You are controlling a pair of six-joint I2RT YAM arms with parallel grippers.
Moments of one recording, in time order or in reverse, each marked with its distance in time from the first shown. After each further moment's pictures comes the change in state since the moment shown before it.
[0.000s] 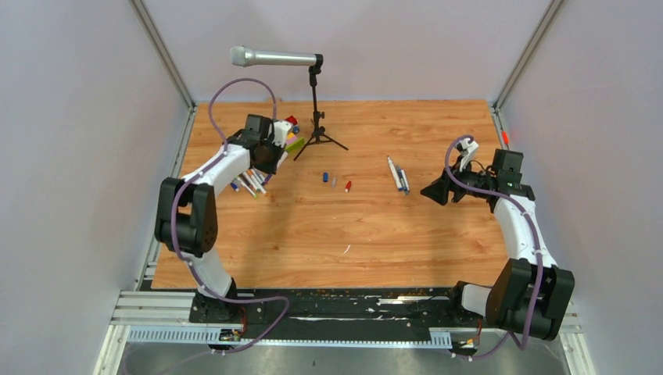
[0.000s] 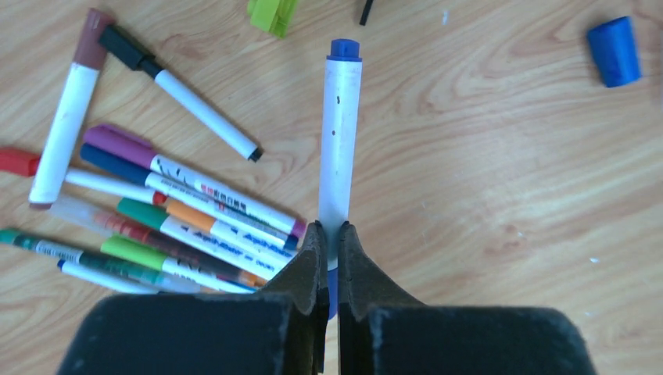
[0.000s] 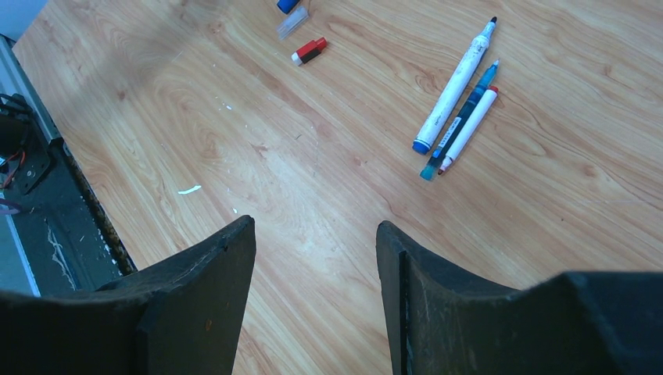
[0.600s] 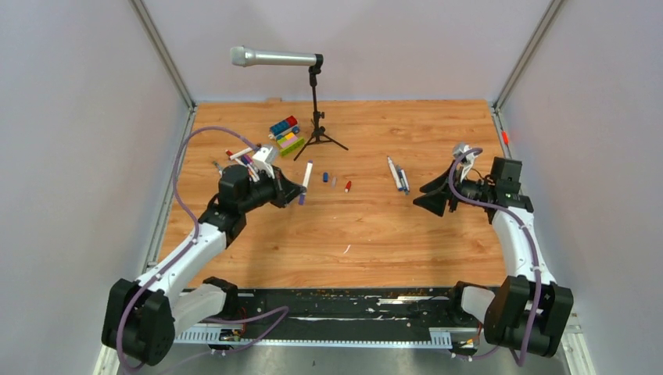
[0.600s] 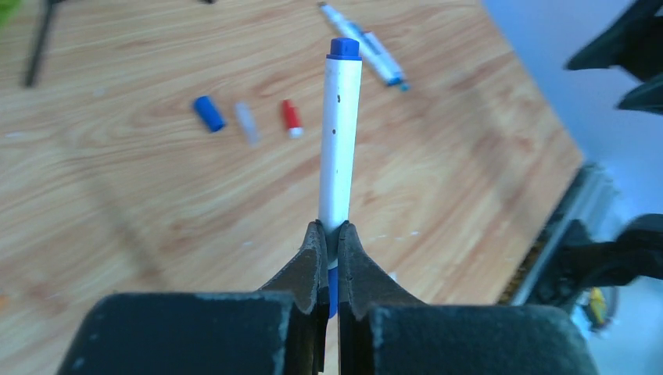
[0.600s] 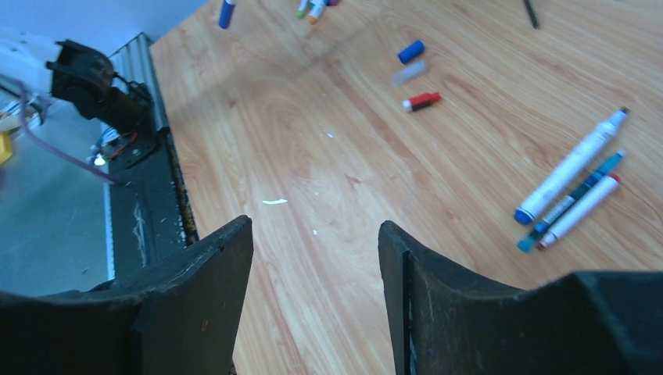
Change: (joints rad) left arm -0.080 -0.754 -0.694 0.577 0.425 -0.553; right arm 0.003 -0.088 -0.073 0.020 -0.267 -0.027
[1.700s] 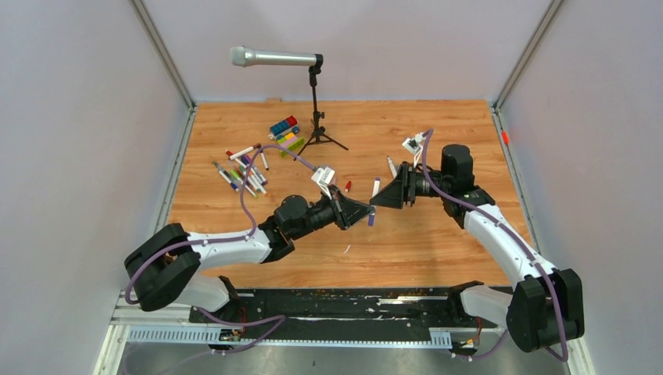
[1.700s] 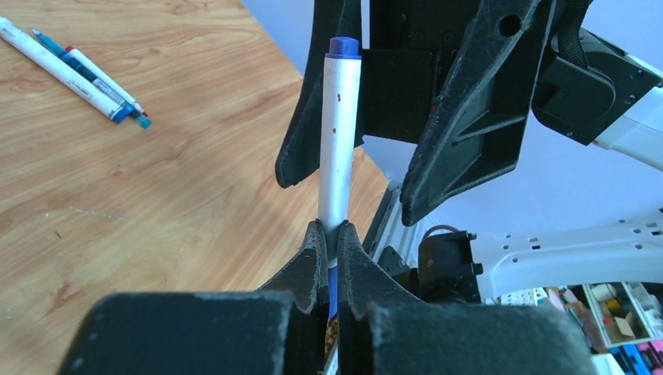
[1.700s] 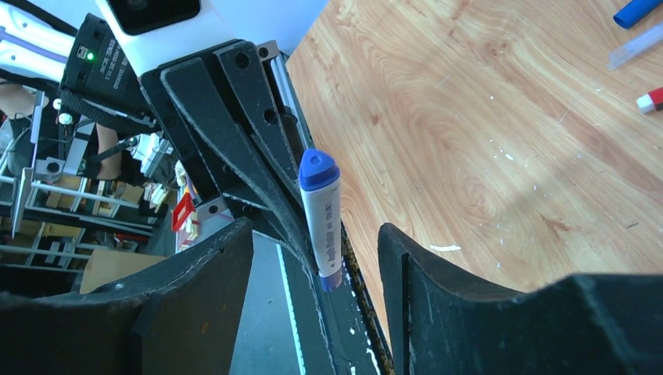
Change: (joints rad) left arm -0.658 0.298 -0.050 0.747 -0.373 -0.444; right arm 0.483 0.023 -0.008 0.443 0.179 0.897
